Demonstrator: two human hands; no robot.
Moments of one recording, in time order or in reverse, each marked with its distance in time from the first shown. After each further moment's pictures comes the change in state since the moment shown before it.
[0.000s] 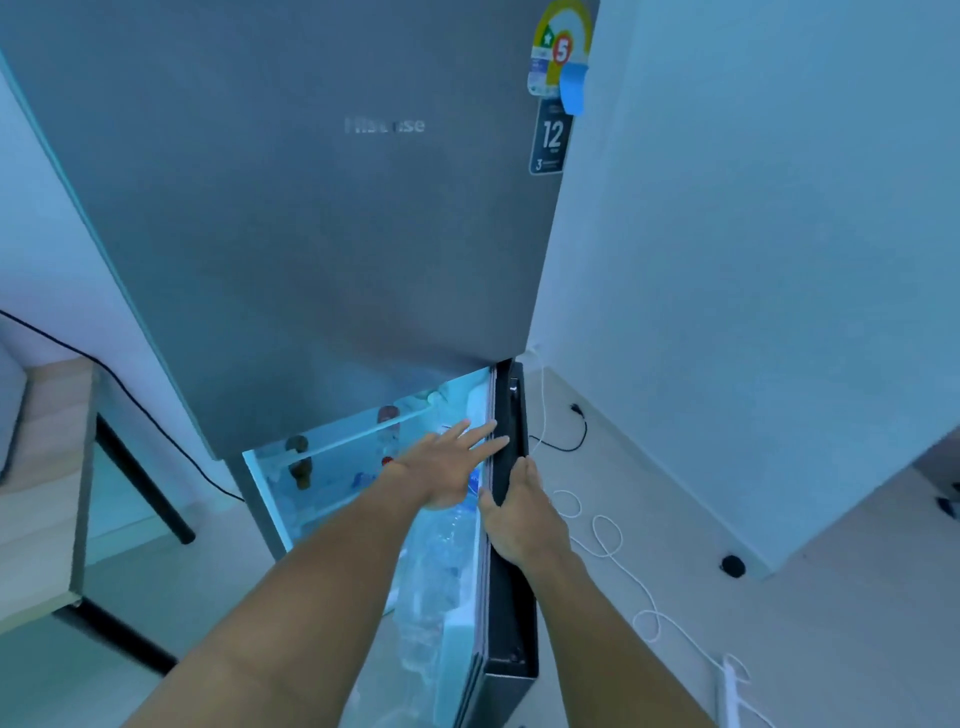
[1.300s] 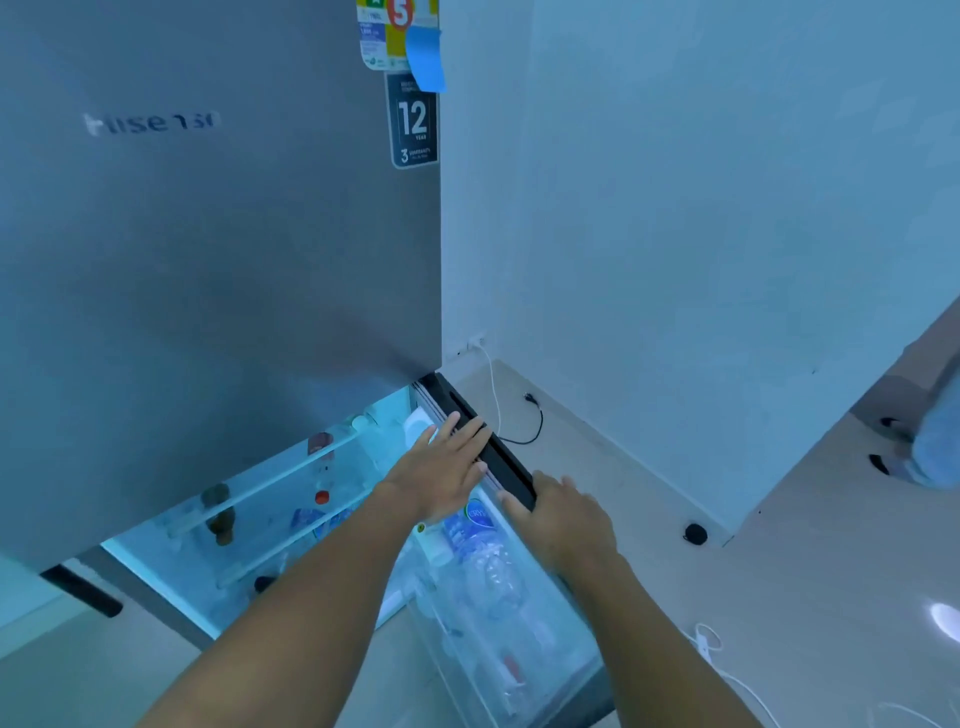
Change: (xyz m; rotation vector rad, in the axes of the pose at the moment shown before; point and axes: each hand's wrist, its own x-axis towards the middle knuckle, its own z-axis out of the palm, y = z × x) left_hand 0.107 0.054 0.010 -0.121 0.065 0.071; right_hand 0.038 0.102 -0.078 -0.167 0.040 0.122
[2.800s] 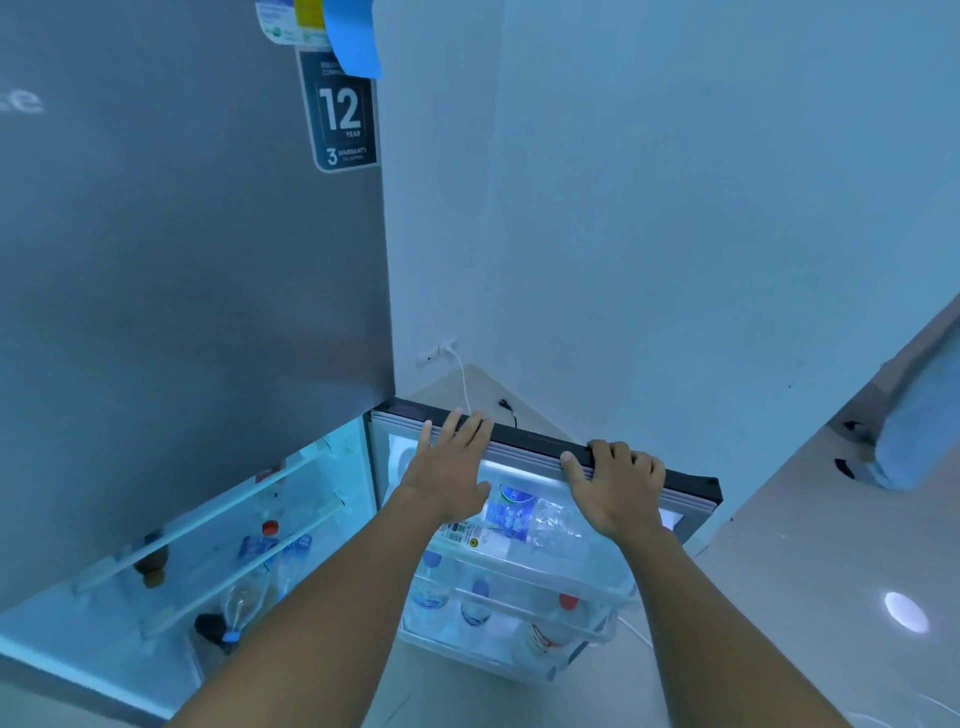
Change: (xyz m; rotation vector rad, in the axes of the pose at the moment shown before) left_hand 0.106 0.024 -0.002 0.034 0.027 -0.062; right_hand 0.121 0.096 -0.046 -0.183 0.283 0.111
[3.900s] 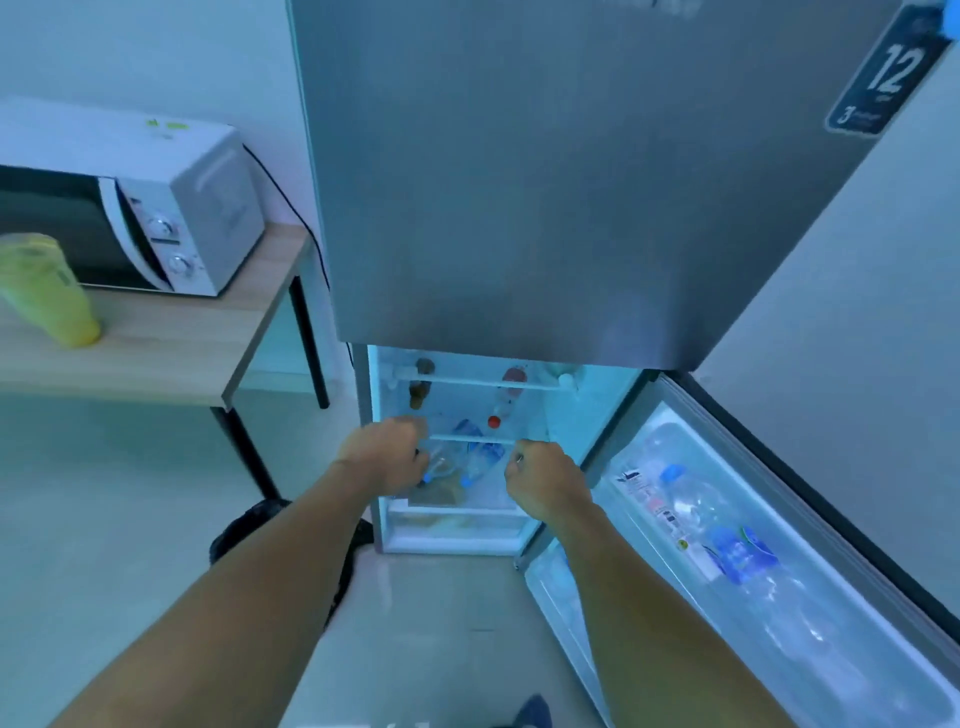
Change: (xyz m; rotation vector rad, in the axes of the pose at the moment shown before) left_hand -0.313 -0.142 0.031 -0.240 0.078 -0.881; right_hand -0.149 -0.259 0.052 0.146 -0.423 -0.773
